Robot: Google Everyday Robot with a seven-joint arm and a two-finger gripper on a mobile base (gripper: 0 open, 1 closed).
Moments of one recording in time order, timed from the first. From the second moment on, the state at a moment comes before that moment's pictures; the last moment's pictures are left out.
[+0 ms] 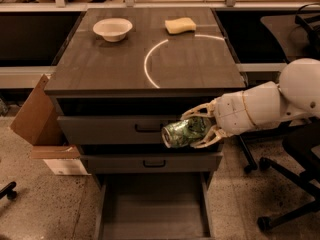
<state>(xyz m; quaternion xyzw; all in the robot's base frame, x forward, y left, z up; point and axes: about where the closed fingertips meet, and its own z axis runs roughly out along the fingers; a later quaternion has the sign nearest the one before) 0.493 -0.091 0.796 -0.79 0.42 0.11 0.43</state>
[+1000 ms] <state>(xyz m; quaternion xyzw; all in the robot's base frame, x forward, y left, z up) 0.536 -0.100 0.836 -0.77 0.43 0.11 0.46</state>
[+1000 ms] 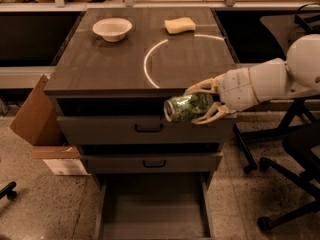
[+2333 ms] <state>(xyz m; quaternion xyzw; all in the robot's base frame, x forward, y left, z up) 0.645 -0.102 0.885 -0.68 0.54 0.13 0.47</state>
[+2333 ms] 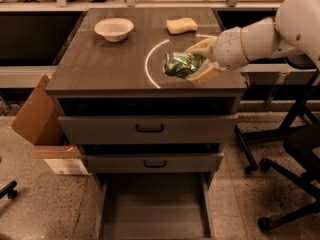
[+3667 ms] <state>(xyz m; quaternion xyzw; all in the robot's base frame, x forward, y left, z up) 0.719 -0.099 0.860 -0.64 0.60 0.16 0.45</state>
